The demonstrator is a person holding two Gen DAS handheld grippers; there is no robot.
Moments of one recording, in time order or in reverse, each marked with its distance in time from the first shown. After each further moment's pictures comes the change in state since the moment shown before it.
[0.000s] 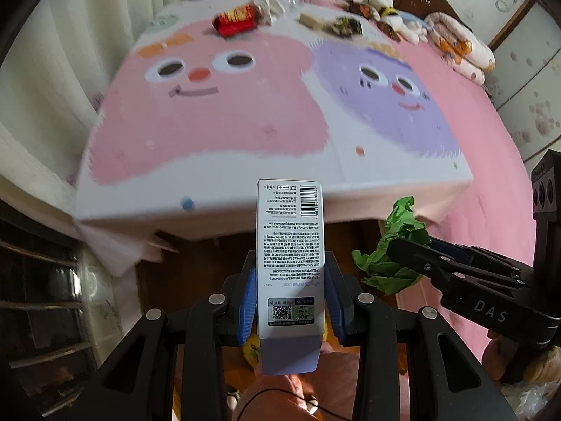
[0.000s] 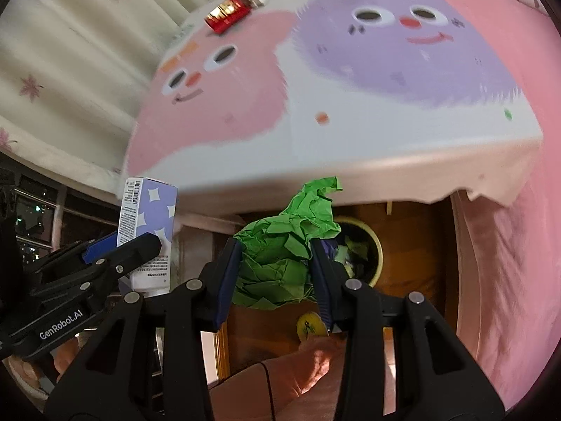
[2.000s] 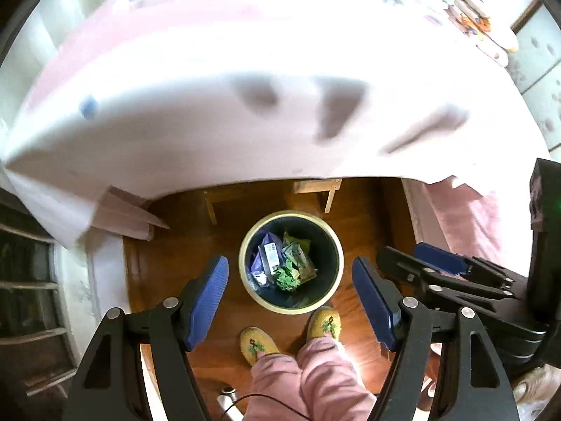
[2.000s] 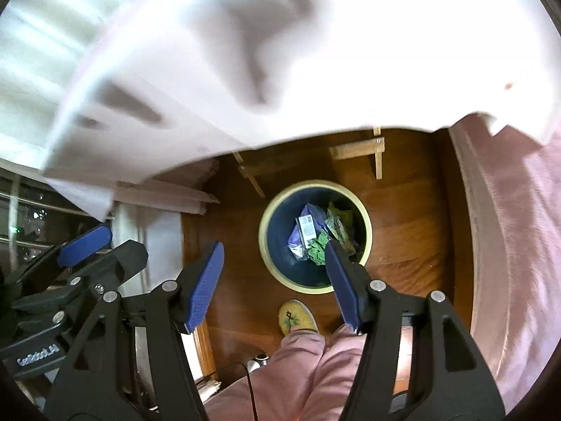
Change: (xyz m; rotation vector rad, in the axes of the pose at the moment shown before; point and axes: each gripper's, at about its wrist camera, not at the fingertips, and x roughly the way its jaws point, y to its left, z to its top) left arm 0.123 -0.020 -0.042 -0.002 0.074 0.084; right arm 0.102 -0.083 -0.052 0.069 0.069 -0.018
